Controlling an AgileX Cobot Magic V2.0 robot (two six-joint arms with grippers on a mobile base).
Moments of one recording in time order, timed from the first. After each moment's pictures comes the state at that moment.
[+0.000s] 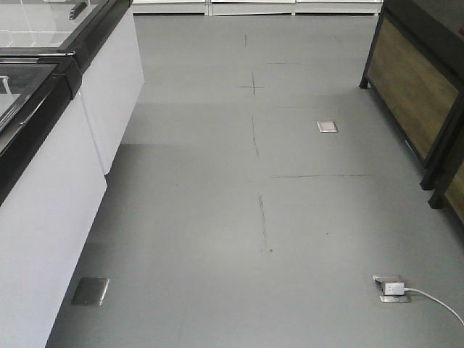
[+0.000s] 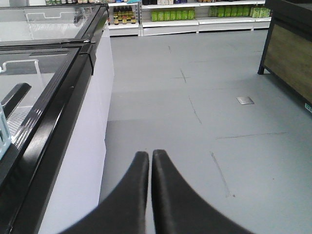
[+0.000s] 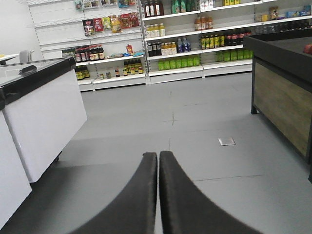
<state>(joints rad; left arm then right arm) -0.02 0.36 -0.39 -0.04 0.37 -0.02 0.04 -0.01 0.03 0.03 0.10 0.07</state>
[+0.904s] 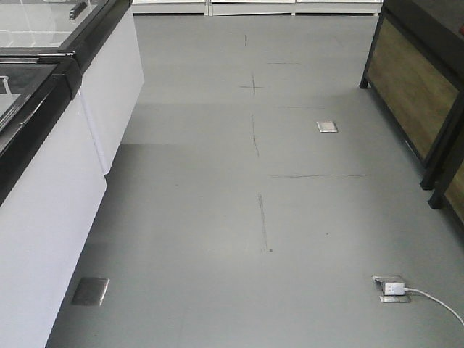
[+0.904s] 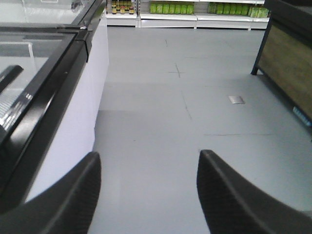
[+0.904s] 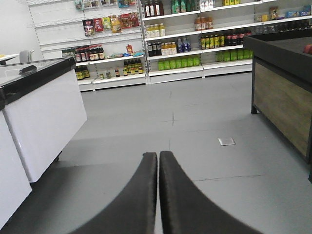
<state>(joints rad) -0.02 0.36 -0.39 -0.06 0.40 -0.09 0.04 -0.01 0.03 0.03 0.10 0.07</state>
